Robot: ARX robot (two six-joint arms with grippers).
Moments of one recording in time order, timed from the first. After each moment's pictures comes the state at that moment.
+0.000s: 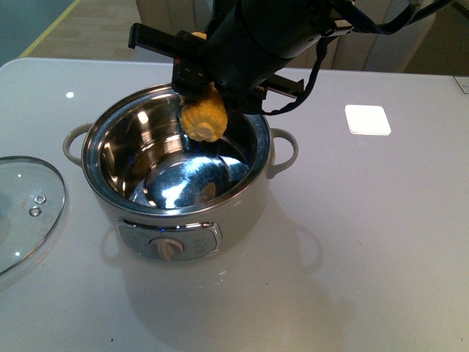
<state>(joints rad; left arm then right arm) 0.00 0.01 0.01 0.00 0.00 -0.01 0.59 2.11 1.40 -0.09 -0.14 0.49</state>
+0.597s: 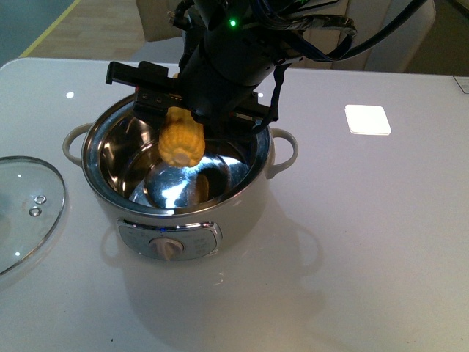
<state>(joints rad) 0.00 0.01 0.01 0.00 0.00 -0.01 0.64 2.22 1.50 -0.17 -0.14 0.52</state>
